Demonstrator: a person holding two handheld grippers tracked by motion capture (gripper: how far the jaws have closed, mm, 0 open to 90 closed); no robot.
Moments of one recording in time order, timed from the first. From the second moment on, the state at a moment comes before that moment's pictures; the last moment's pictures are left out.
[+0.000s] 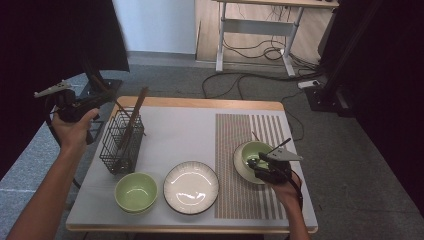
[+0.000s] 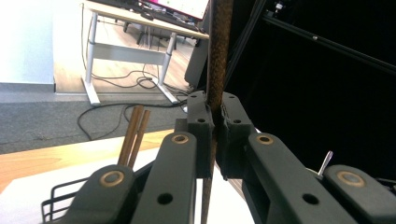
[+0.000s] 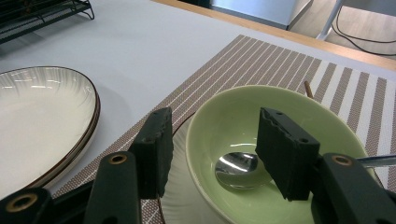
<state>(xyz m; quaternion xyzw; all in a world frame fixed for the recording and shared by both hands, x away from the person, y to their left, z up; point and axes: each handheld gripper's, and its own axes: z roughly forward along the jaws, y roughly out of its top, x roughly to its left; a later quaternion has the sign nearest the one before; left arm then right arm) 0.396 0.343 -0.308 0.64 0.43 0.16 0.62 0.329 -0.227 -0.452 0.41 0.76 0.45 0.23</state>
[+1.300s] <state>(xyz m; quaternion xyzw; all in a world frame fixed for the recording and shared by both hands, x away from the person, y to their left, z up) 0.397 0.304 -0.335 0.67 0.41 0.13 0.60 0.327 -0.204 -0.440 0.38 0.76 0.47 0.23</state>
